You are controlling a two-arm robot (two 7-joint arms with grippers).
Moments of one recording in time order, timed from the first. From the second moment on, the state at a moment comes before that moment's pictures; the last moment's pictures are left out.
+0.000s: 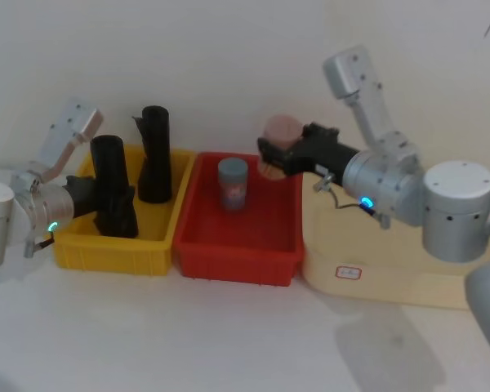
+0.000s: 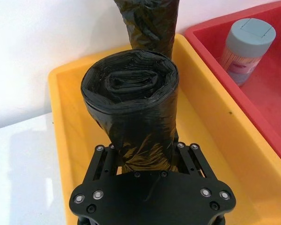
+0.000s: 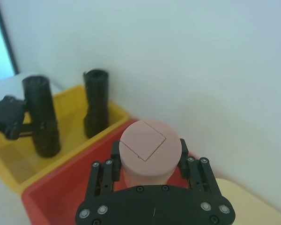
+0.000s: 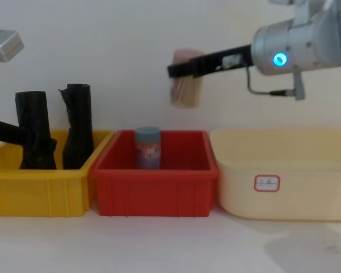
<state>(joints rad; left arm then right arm) -0.63 0.39 0.31 -1.20 -0.29 0.51 -0.31 0.73 0.14 -0.47 -1.26 0.20 0.40 0.37</state>
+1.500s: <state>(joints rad) -0.63 0.39 0.31 -1.20 -0.29 0.51 -0.31 0.47 0.20 -0.22 -1.37 0.21 0.45 0.14</state>
